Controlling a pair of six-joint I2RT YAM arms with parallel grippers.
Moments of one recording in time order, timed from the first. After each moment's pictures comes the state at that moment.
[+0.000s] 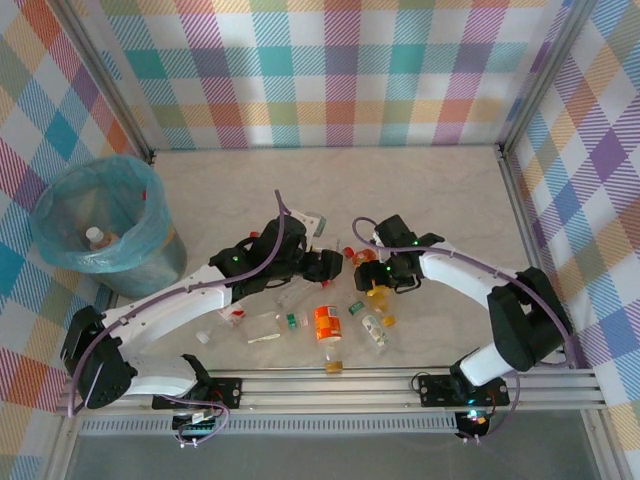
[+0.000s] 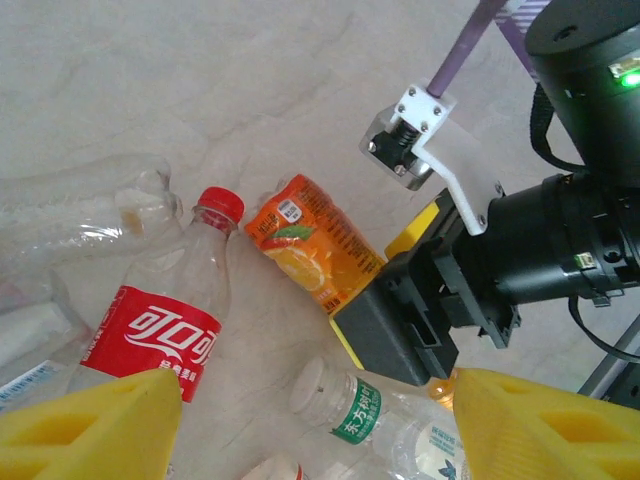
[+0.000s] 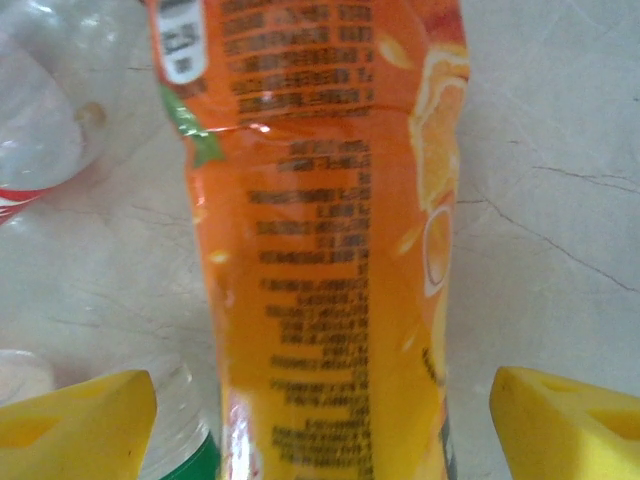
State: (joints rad) left arm -0.85 1.29 1.02 -0.39 0.04 -0.49; right arm 0.55 1.52 0.90 -0.62 -0.16 0.36
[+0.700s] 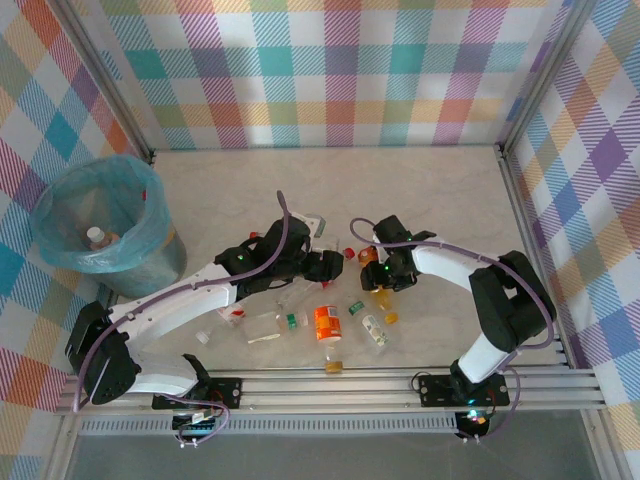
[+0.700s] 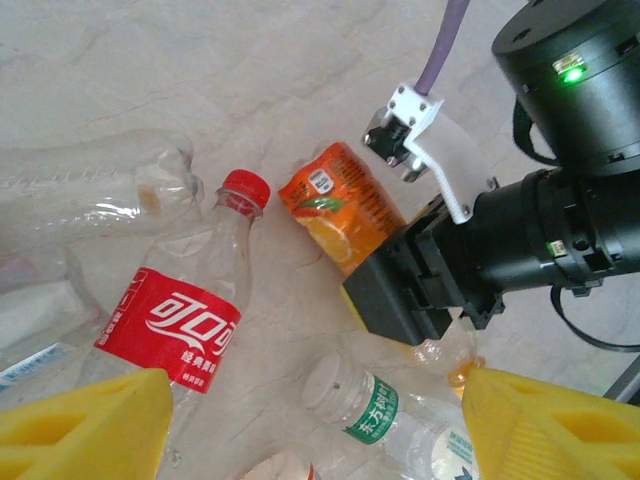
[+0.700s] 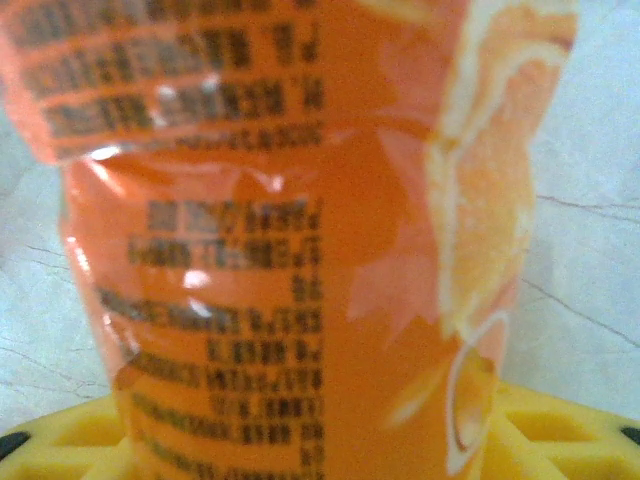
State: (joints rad) left arm -0.85 1.32 1.03 -0.42 0.01 -0.53; right arm 0.52 1.63 0.92 -0.59 -0.16 0.35
